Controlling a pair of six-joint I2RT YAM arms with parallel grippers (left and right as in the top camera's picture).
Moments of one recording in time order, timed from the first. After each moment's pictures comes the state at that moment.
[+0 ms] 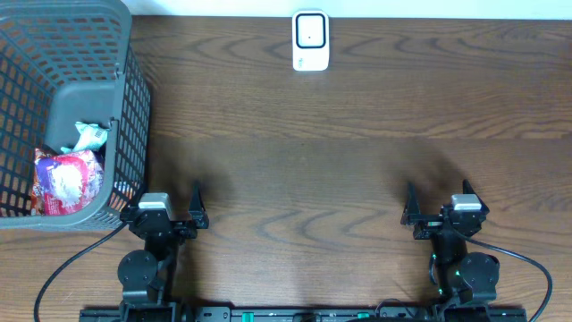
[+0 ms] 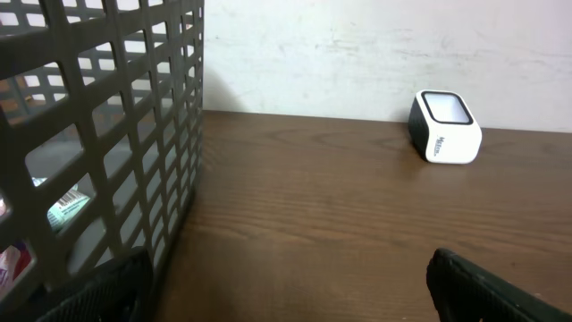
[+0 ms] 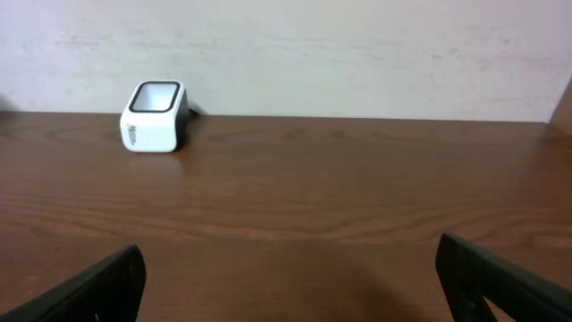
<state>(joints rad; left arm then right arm) 0.01 0.01 0.02 -0.11 0.04 -0.07 0.06 0.01 0.01 -0.07 0.03 -0.01</state>
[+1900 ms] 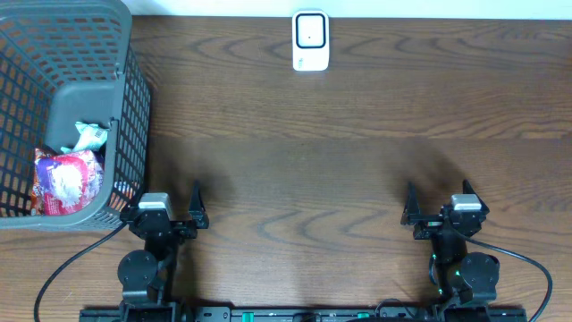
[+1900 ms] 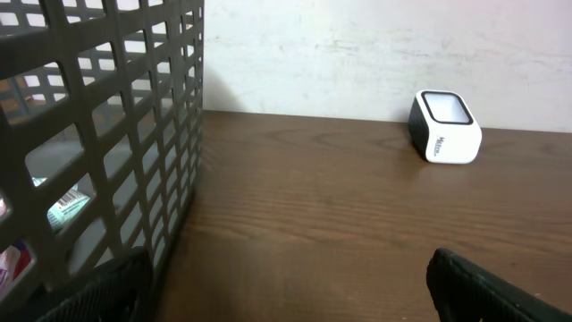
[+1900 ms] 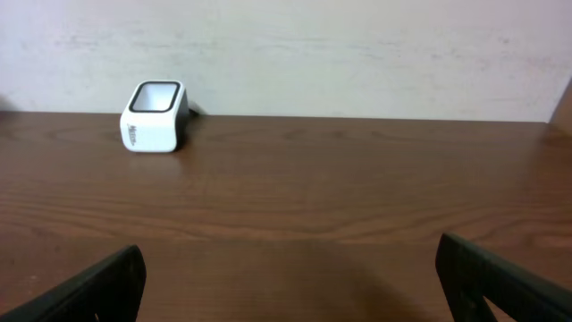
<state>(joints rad) 0.01 0.01 0.02 -0.11 0.04 -0.07 0.06 0.01 0.01 -0.07 0.03 -0.01</state>
